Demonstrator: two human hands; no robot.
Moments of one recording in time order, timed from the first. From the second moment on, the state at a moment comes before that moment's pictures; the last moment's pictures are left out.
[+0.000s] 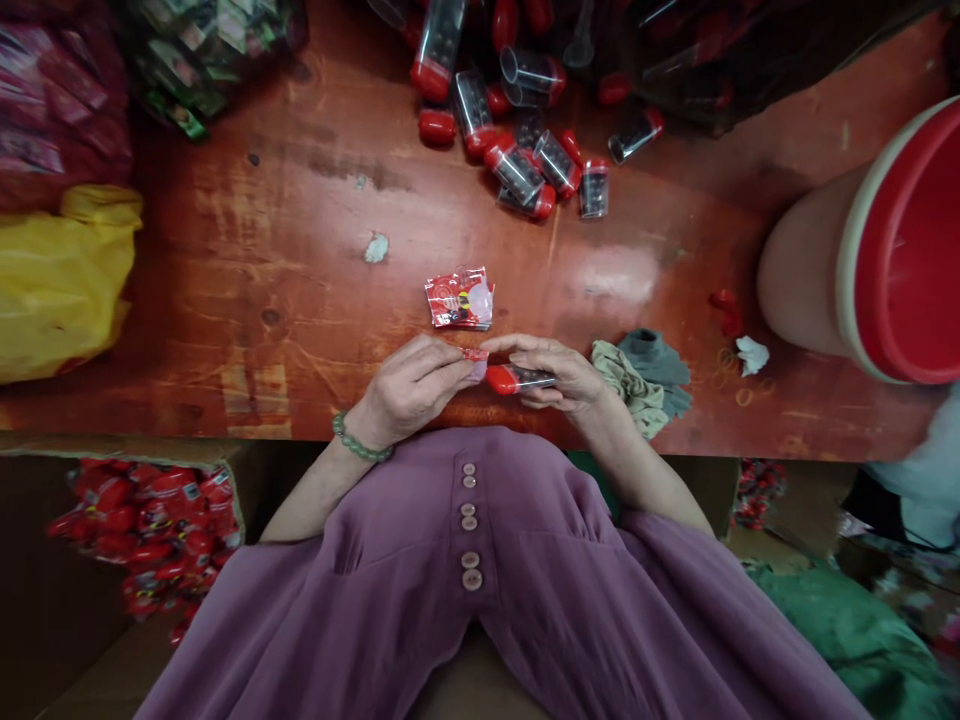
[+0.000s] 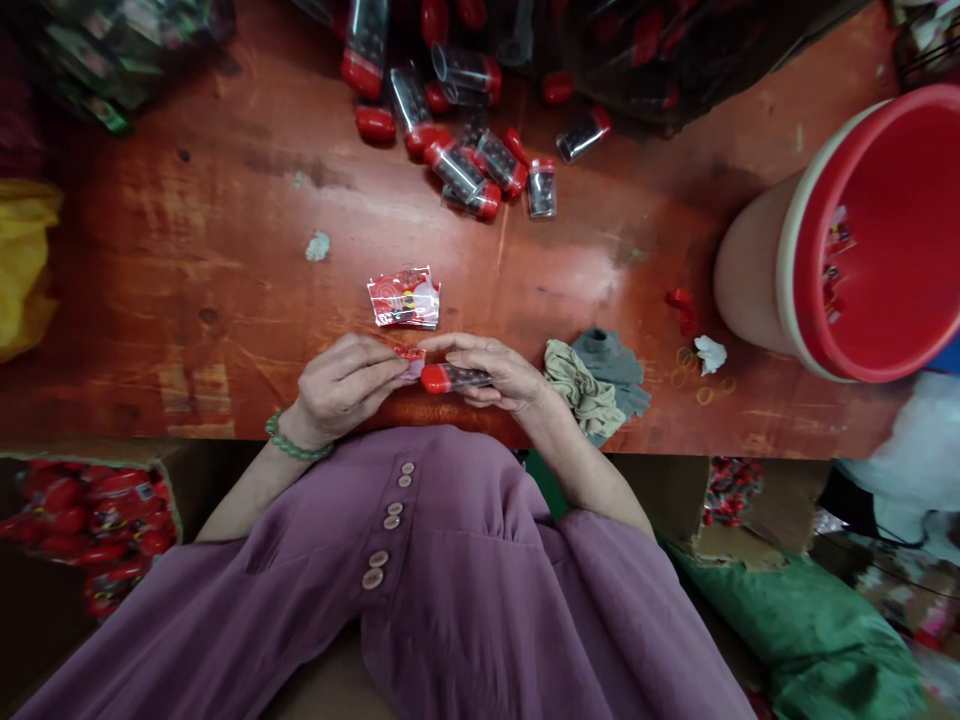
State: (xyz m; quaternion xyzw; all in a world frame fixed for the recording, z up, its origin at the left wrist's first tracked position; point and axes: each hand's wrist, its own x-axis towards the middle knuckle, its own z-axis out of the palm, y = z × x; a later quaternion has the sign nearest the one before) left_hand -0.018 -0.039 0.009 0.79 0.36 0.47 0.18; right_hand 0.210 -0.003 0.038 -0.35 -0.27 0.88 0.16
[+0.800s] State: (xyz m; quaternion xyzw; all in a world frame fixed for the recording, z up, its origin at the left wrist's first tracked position) left_hand -0.011 -0.041 0.004 0.81 0.32 0.45 0.21; right_hand 0.202 0.000 0.028 -0.42 -0.29 0.85 0.12
